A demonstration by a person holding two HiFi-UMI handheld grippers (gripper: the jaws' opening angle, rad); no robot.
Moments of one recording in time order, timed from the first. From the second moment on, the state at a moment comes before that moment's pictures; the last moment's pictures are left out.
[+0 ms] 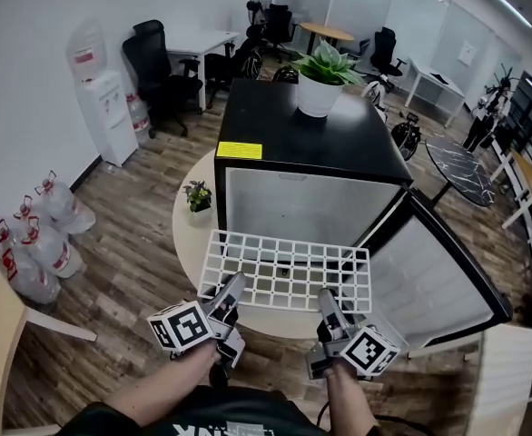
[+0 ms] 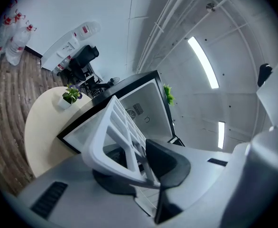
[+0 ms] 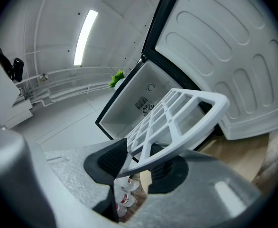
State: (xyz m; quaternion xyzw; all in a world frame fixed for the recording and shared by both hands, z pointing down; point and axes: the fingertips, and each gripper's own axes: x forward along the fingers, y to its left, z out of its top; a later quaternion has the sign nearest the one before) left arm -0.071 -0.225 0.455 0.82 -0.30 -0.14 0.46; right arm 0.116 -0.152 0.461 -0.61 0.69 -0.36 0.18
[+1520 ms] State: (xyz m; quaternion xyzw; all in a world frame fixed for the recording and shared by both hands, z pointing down) left arm -0.019 -0.276 0.528 0.79 -0.34 -0.11 0.50; right arm 0.171 -0.217 0.532 -0.58 0.69 -0.41 0.13
